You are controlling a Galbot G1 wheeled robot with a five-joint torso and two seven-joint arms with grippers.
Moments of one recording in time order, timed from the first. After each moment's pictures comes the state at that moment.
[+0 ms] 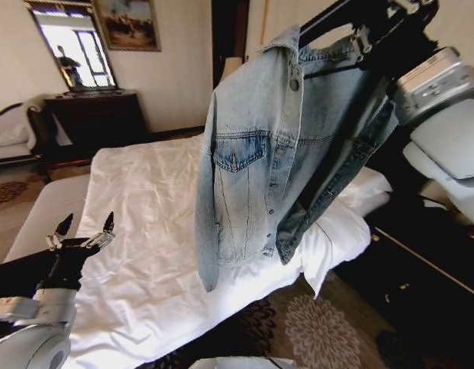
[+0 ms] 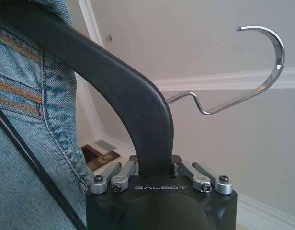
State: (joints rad) left arm 1.87 -1.10 -1.06 -2.40 -0.65 -0.10 -0.10; right arm 0.12 0.36 -0.15 2.15 0.28 -0.50 0.20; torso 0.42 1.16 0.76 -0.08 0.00
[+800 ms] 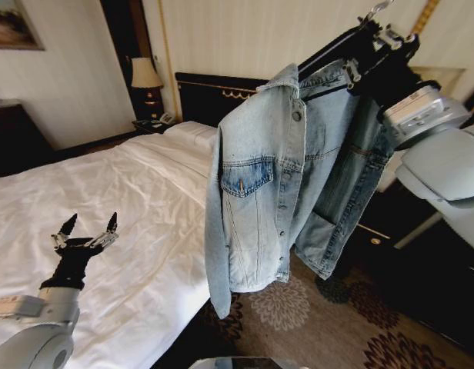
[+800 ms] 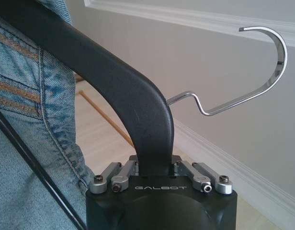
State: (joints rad) left arm 1.87 -1.10 -1.04 -2.40 -0.64 -0.09 -0.10; right arm -0.05 0.34 -0.04 2.20 0.26 -0.50 0.20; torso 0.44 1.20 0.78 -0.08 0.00
